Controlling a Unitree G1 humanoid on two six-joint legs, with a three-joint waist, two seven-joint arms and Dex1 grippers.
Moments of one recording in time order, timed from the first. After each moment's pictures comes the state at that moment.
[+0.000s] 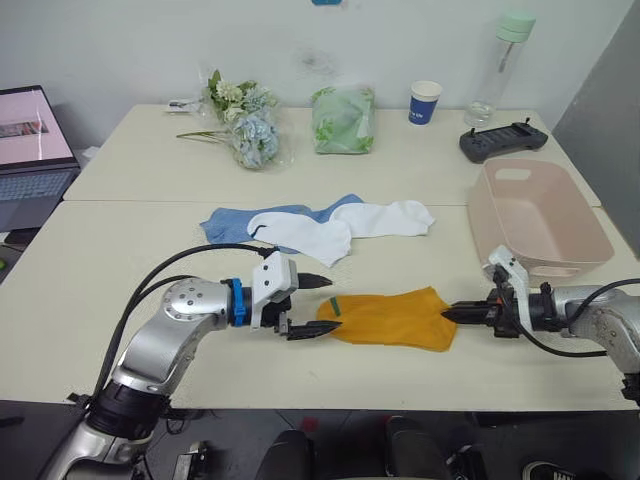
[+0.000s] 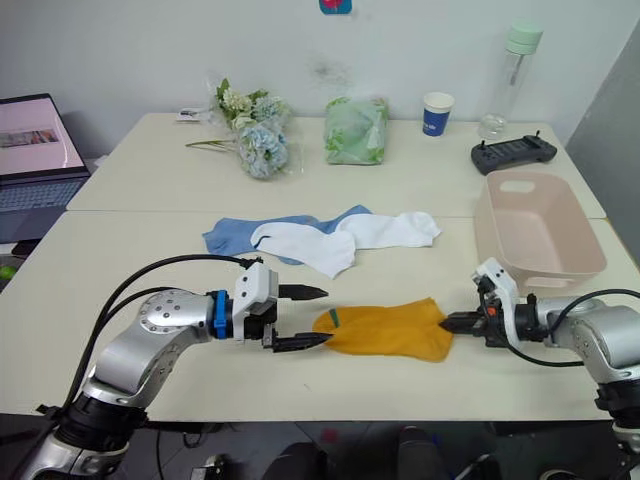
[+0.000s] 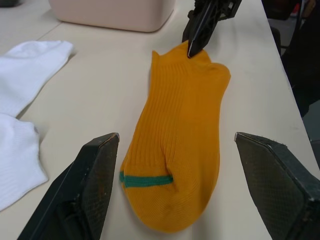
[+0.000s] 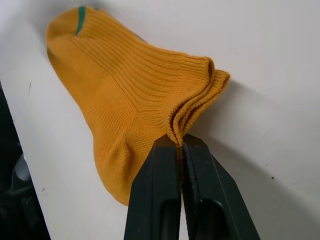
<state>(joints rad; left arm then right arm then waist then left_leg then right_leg) -0.35 0.60 -0.21 -0.19 -0.34 0.33 -1.08 -0.34 -0.90 0.08 -0.08 0.61 0.99 1.02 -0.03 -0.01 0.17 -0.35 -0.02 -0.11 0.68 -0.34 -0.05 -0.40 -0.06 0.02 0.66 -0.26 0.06</state>
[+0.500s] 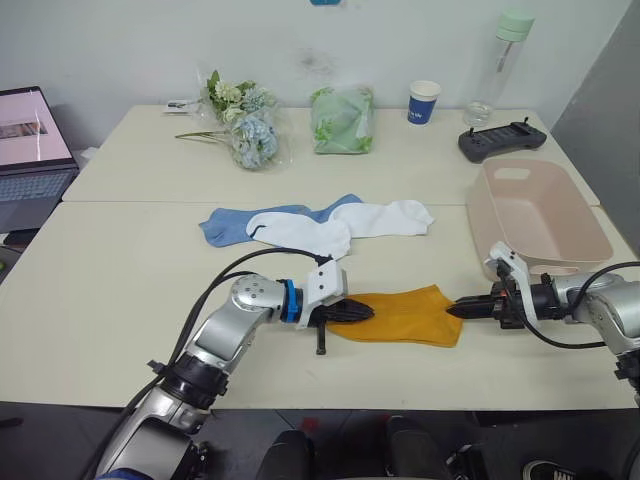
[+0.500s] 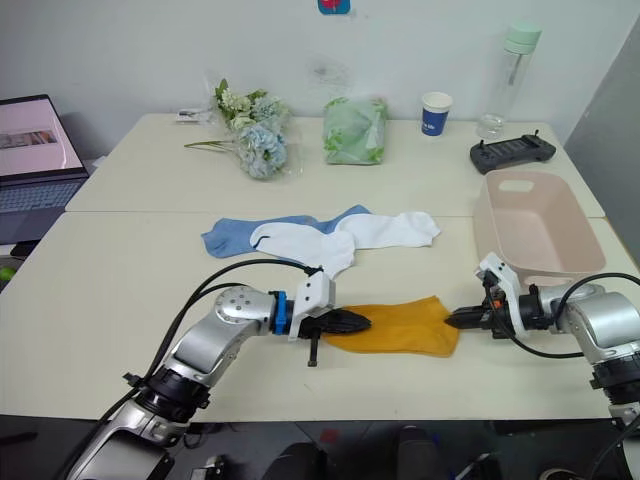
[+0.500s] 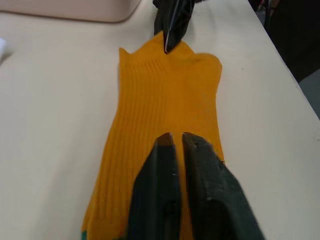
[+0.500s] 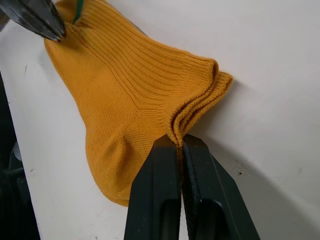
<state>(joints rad) -0.48 0.42 -0.39 0.07 -0.19 0.25 -1.10 -0.44 -0.91 0.14 0.07 0.51 0.90 1.17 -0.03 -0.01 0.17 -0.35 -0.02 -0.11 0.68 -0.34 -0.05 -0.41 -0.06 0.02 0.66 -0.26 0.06</state>
